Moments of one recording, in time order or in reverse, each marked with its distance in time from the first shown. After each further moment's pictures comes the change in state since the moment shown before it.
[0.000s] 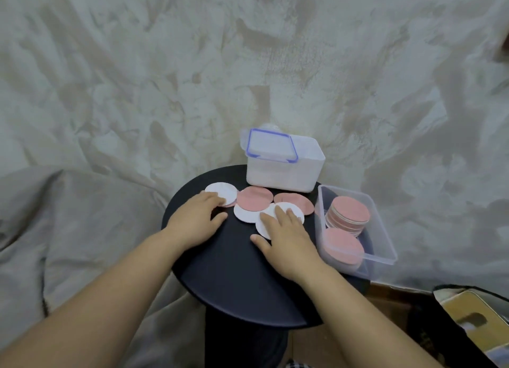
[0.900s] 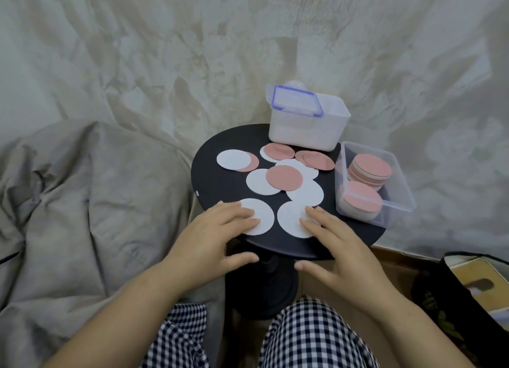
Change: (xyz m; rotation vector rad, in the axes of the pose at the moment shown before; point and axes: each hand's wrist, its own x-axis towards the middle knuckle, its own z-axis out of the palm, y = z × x) left_hand -0.138 0.009 0.024 -0.101 0.226 0.460; right_hand -0.108 0.040 0.026 0.141 0.318 -0.385
